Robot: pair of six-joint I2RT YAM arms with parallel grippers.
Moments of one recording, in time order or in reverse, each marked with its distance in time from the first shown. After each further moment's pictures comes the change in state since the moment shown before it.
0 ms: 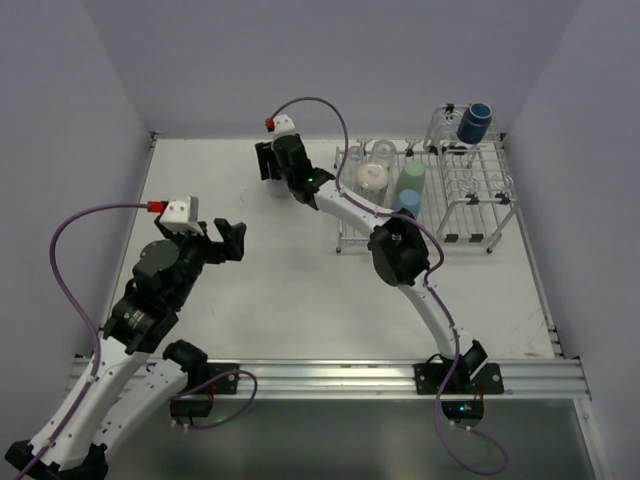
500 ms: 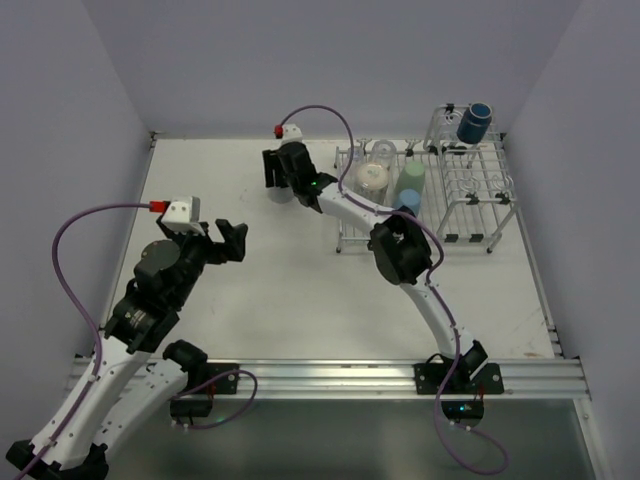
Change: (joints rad) left arm 0.005 0.002 -0.010 0.008 0.019 0.000; right arm -0.021 -0.008 -0.098 0.021 -0.037 0.109
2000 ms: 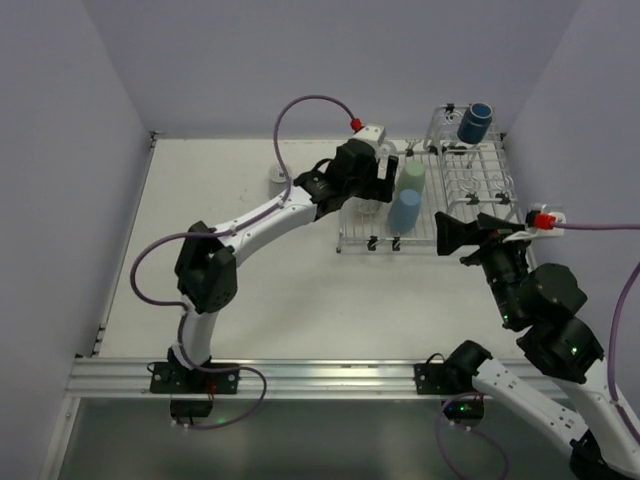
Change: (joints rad) left arm -0.327 1.398 1.028 0.061 0.089 -0.136; right arm -0.011 -2.038 -1.207 -0.350 0.281 0.008
